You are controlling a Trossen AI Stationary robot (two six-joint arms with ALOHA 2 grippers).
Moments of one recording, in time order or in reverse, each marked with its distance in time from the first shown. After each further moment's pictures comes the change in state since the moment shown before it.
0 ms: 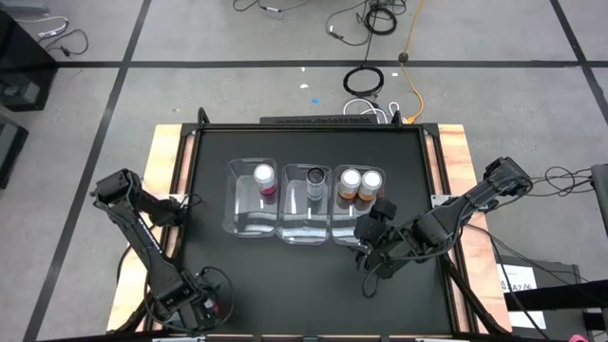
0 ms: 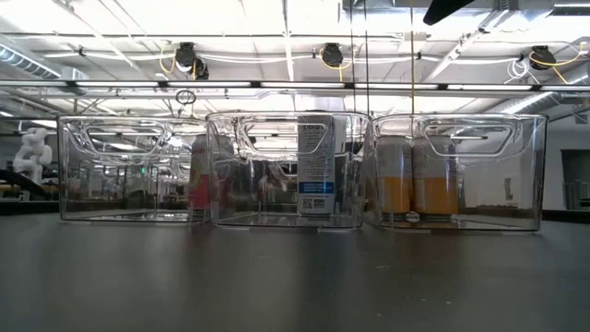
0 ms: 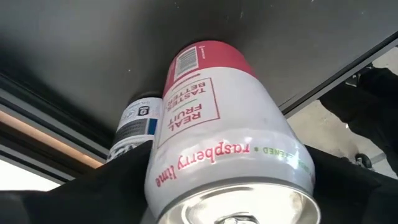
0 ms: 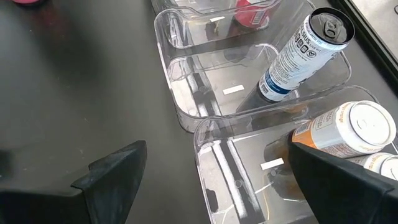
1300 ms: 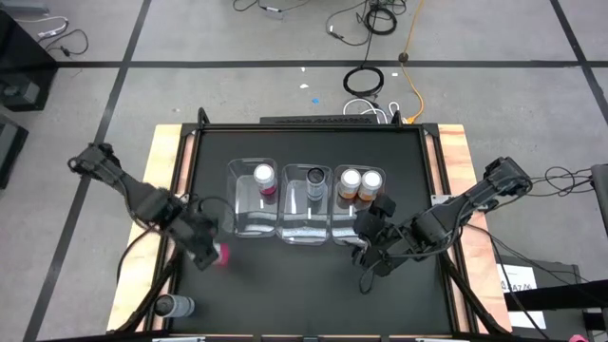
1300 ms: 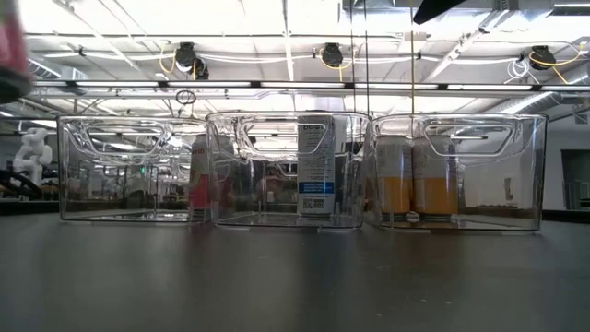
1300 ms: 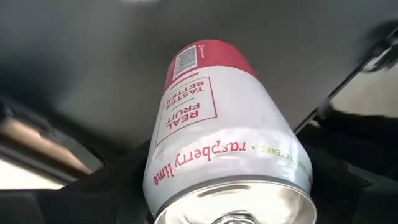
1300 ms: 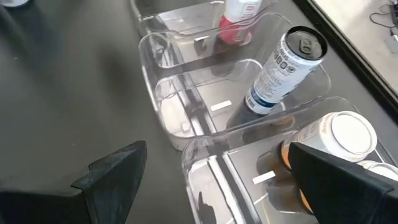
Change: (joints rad) left arm 0.388 -0.470 -0.001 -0.368 -0.124 0.437; right arm -0.015 0.000 0.000 0.022 0.073 0.026
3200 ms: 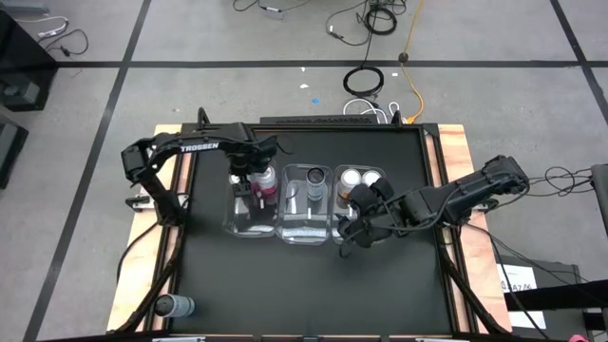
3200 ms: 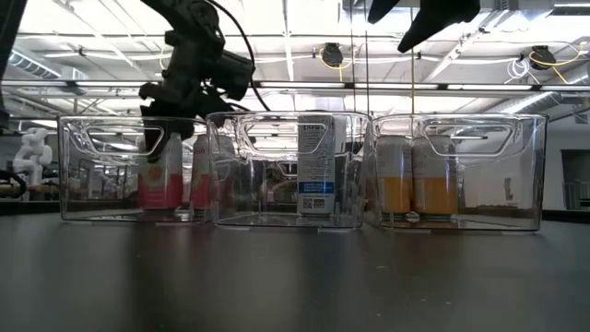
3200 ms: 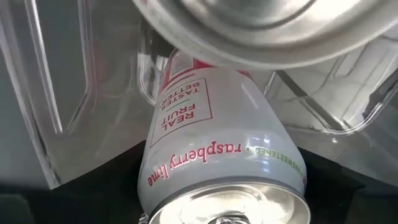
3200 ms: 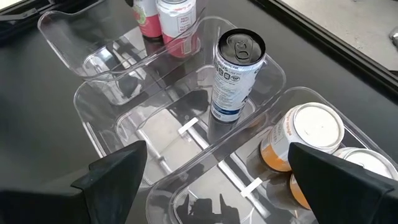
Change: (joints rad) left arm 1.036 0.532 0.090 -0.016 -0.122 1.606; right arm -0.177 0.000 0.000 0.000 0.001 0.163
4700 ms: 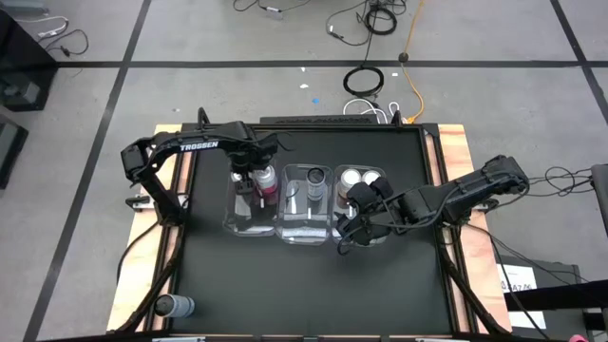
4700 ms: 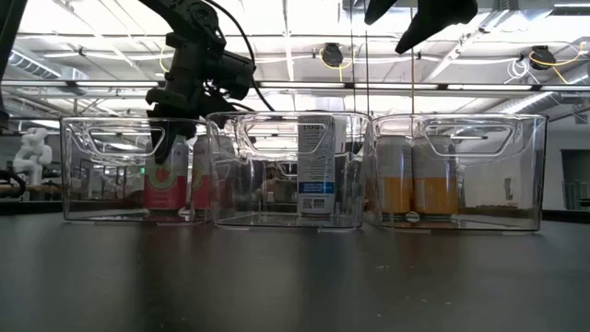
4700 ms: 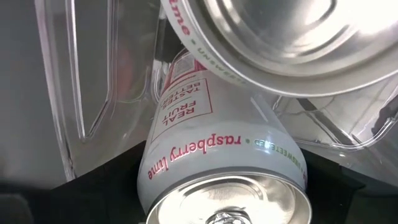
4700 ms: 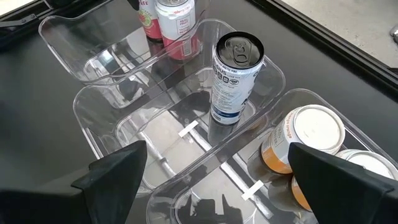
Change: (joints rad) left arm 0.021 0.006 -0.002 0.054 -0.052 -0.008; right arm -0.015 0.000 0.000 0.013 -0.005 0.000
